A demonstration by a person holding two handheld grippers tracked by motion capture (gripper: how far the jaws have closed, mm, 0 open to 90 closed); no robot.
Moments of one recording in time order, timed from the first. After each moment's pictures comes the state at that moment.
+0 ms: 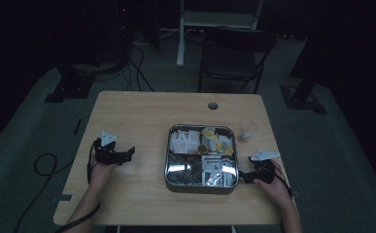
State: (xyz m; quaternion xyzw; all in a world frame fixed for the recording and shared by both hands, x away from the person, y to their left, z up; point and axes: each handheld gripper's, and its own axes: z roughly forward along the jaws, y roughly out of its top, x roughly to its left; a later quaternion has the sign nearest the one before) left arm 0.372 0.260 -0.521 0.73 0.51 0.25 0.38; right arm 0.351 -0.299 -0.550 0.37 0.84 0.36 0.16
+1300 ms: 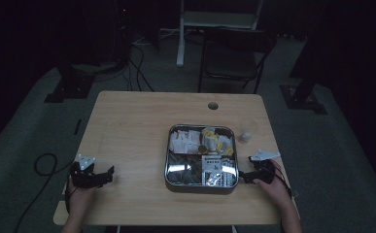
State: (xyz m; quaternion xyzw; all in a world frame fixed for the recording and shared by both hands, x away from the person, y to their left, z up) left arm 0.299 0.305 -0.536 0.70 0.58 0.28 0.32; right arm 0.351 -0.298 -0.550 0.37 0.84 0.36 0.16
